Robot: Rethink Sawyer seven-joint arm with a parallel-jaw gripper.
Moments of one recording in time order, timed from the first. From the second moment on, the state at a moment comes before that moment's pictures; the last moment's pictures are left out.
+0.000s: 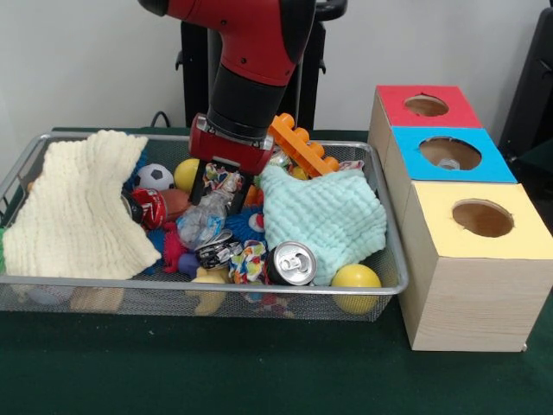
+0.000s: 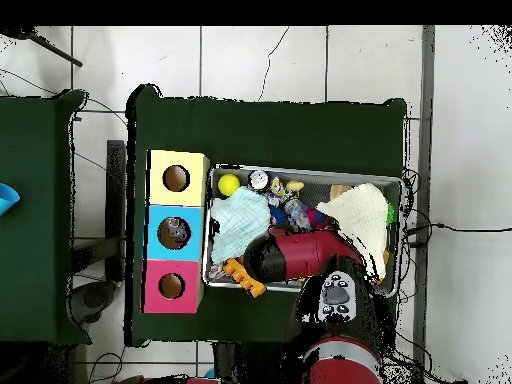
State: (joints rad) arm -0.17 -0.48 -0.17 1.62 -0.45 0.26 1.97
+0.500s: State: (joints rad) arm -0.16 -0.48 -0.17 1.62 -0.45 0.26 1.97
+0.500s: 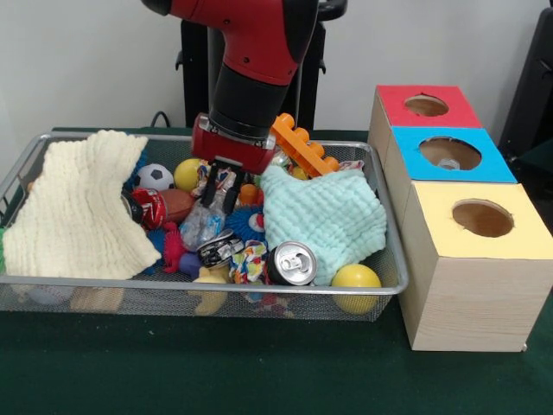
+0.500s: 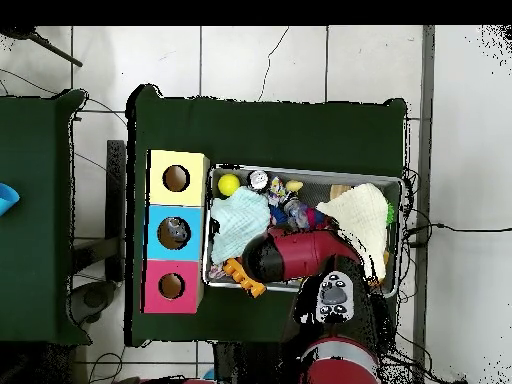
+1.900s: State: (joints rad) arm -0.15 -0.54 -0.17 1.62 -0.45 0.31 1.97
